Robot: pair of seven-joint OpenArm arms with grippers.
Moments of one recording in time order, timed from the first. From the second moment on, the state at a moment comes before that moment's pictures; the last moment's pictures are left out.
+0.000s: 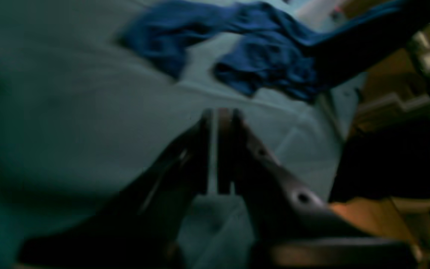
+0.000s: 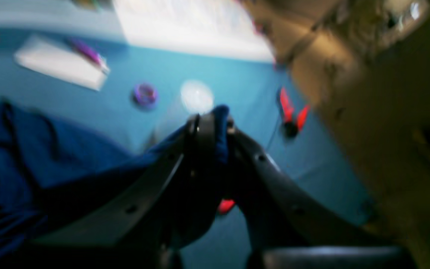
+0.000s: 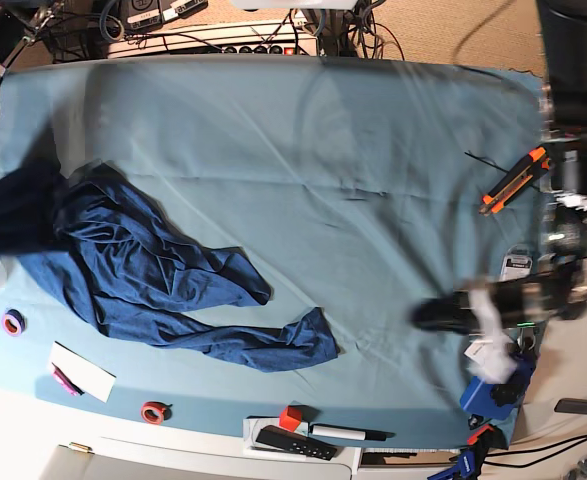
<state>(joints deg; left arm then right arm) -31.4 -23.5 8.4 61.9 -78.3 -43.3 68.6 0.1 36.5 42.4 110.1 11.7 16.1 -56.9</state>
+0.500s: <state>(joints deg) -36.0 5.3 34.3 62.0 -55.3 -43.3 63.6 -0.1 35.9 42.4 102.7 11.7 16.0 -55.7</state>
